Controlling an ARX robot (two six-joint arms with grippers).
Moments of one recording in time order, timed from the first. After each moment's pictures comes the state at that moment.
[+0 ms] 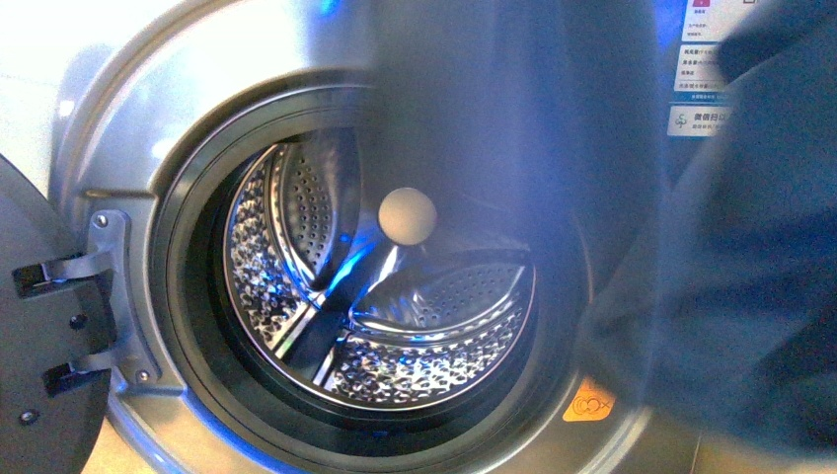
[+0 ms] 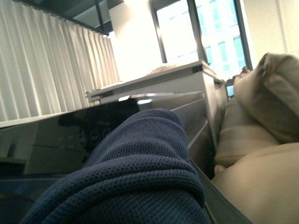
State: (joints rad) left arm -0.57 1.45 1.79 0.06 0.12 0.14; right arm -0.34 1.17 0.83 0.93 -0.52 0.52
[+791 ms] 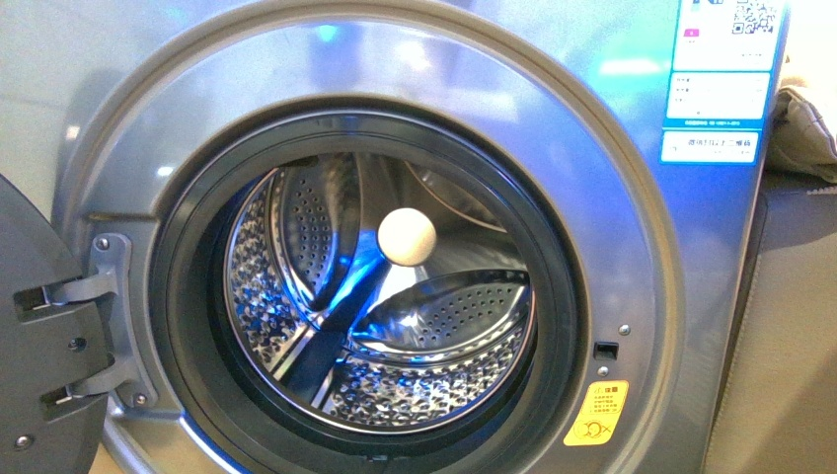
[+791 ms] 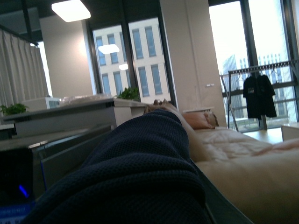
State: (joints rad) left arm -0.57 1.45 1.79 0.06 0.12 0.14; right arm -1.05 1.12 0.92 1.00 -0.84 0.78
